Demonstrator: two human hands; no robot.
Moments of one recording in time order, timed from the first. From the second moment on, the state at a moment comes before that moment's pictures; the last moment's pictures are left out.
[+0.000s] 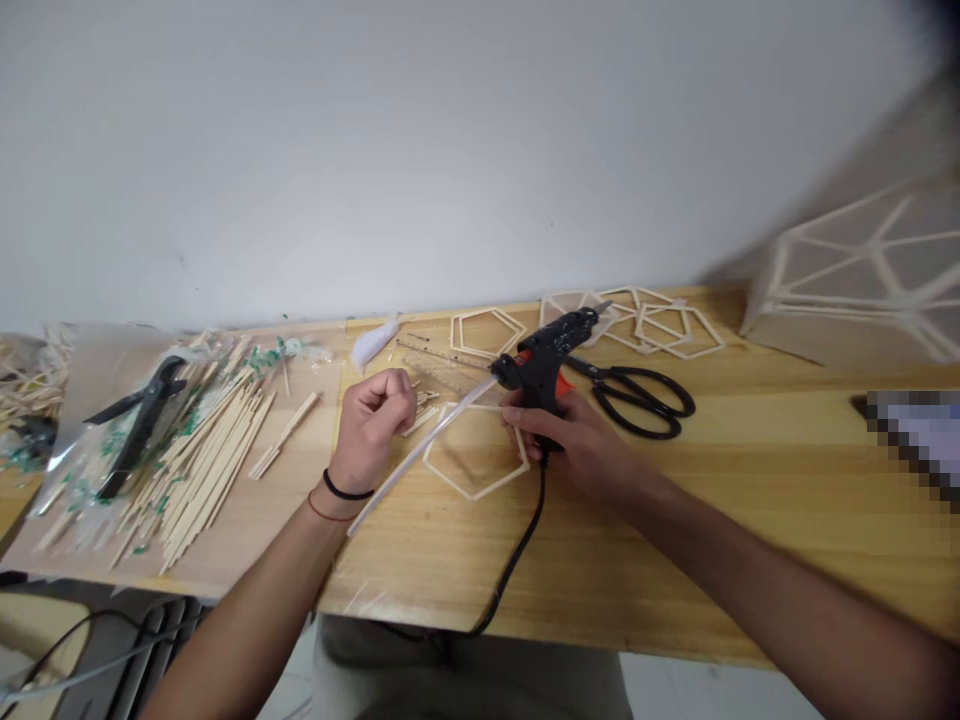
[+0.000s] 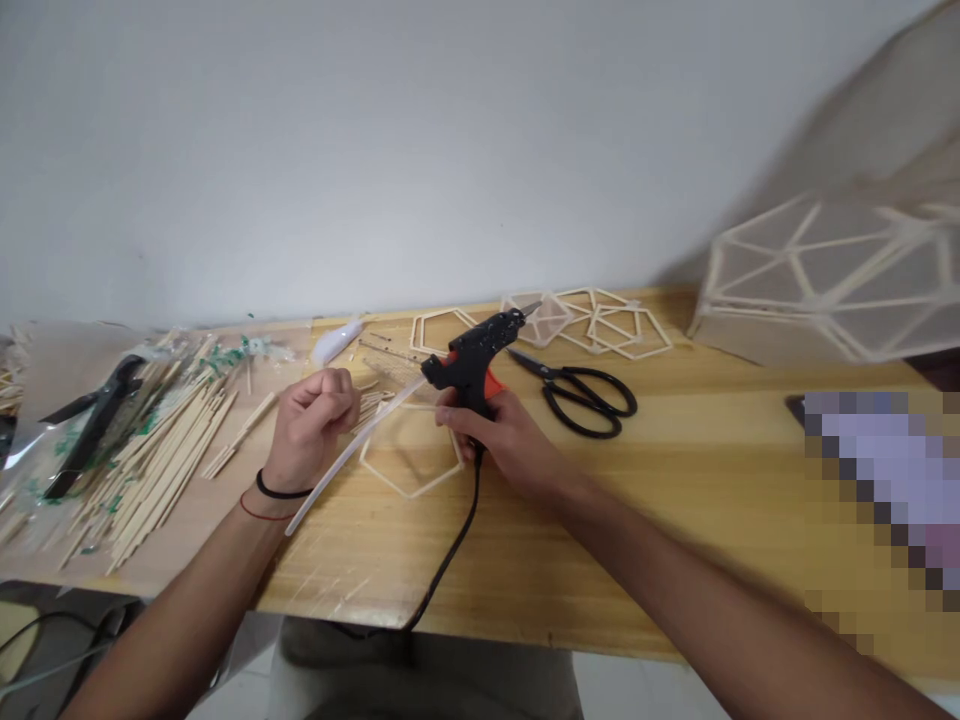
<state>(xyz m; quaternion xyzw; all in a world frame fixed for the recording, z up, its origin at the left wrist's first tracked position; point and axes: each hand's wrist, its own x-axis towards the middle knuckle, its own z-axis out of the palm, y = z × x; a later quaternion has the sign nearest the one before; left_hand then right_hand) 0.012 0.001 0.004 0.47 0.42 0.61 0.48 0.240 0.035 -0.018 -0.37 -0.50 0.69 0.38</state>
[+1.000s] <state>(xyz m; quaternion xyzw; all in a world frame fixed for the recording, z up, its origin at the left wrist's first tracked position) 0.014 -0.005 0.009 0.59 0.48 0.49 0.43 0.240 0.034 -0.020 -0.37 -0.51 0.68 0.37</state>
